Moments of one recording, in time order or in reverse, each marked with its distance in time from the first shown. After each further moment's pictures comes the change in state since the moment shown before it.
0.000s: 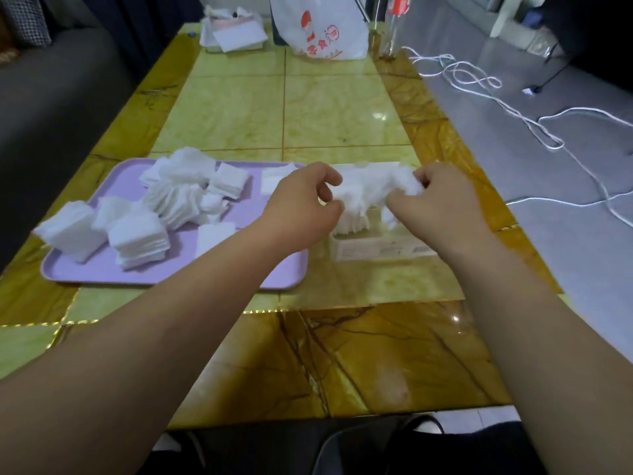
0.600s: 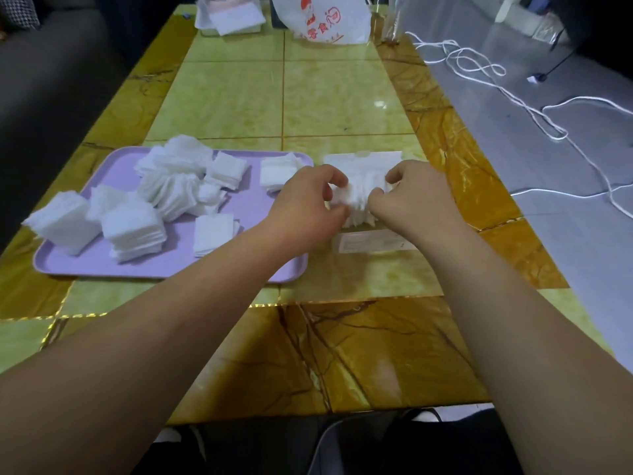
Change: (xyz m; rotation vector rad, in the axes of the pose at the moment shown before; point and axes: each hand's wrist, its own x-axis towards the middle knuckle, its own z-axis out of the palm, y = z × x) left_hand 0.000 -0.013 0.012 0.079 -0.013 0.070; right_hand 0.006 -0.009 0.027 -0.147 -0.047 -0.041
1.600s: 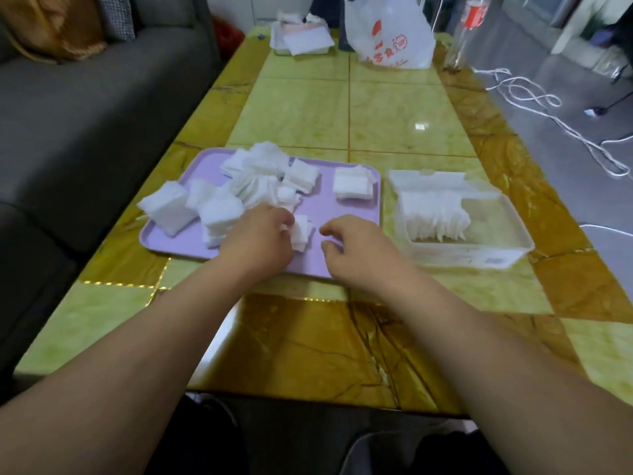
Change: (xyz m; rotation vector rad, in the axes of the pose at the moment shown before) left_hand -0.076 -0.090 -0.103 0.436 0.061 -0.263; right_hand -0.060 -0.077 0.101 -0.089 -0.421 -0.400
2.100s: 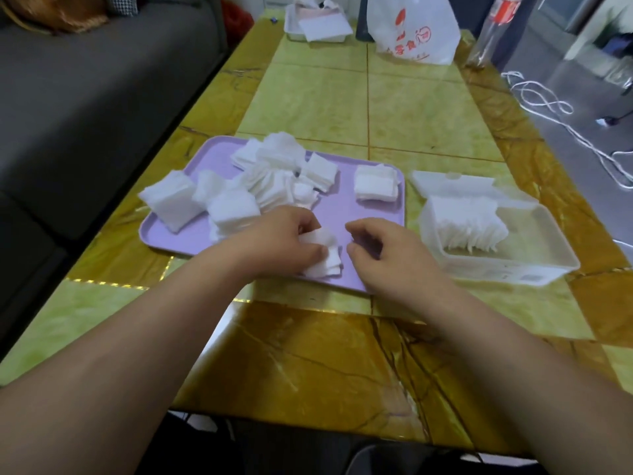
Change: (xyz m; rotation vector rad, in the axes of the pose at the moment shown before) left_hand 0.007 0.000 -0.014 -0.249 -0.256 0.004; right_hand 0.004 0.016 0.009 0.192 0.116 0.034
